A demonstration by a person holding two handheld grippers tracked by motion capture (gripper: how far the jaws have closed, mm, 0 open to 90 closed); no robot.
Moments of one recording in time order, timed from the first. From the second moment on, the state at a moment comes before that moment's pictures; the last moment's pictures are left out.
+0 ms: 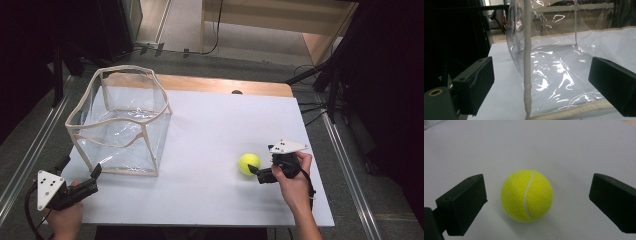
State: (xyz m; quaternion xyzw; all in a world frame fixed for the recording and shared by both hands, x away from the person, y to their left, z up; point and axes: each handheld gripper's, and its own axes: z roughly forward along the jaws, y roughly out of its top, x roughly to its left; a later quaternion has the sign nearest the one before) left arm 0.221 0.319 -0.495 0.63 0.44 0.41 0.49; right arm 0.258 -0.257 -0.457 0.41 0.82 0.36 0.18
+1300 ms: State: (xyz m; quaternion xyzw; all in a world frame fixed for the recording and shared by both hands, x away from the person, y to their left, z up) left arm 0.221 0.319 -0.495 0.63 0.44 0.41 0.50; right arm 0.291 -0.223 -0.485 0.42 0.87 0.24 0.09
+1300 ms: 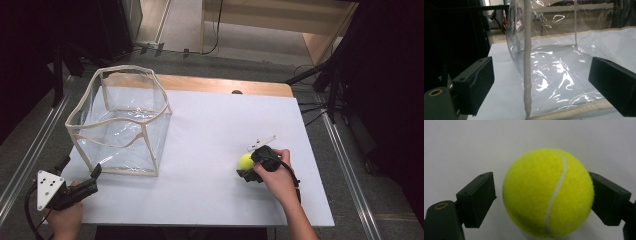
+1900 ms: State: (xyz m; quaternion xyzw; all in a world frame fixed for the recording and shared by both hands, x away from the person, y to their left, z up) left arm 0.221 0.319 -0.496 0.63 0.44 0.41 0.50; right arm 0.294 -0.227 -0.490 0.43 0.87 0.23 0.10
